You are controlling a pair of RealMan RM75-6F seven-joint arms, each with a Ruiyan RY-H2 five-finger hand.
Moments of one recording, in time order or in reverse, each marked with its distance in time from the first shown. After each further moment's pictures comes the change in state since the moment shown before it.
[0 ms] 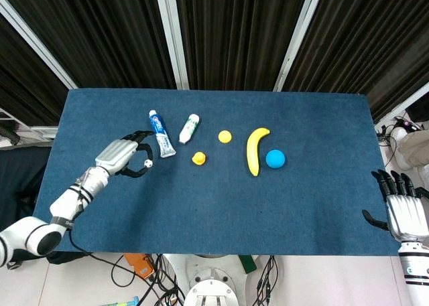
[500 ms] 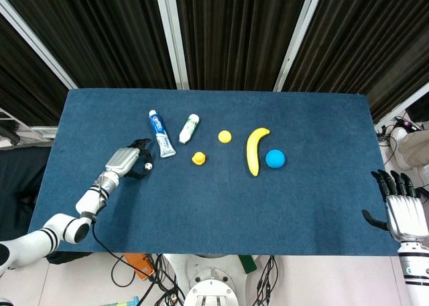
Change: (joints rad) left arm 0.002 -0.483 0.073 0.646 0.051 -0.050 -0.140; right arm -0.001 -0.006 0.001 0.006 -0.003 0.007 -0.012
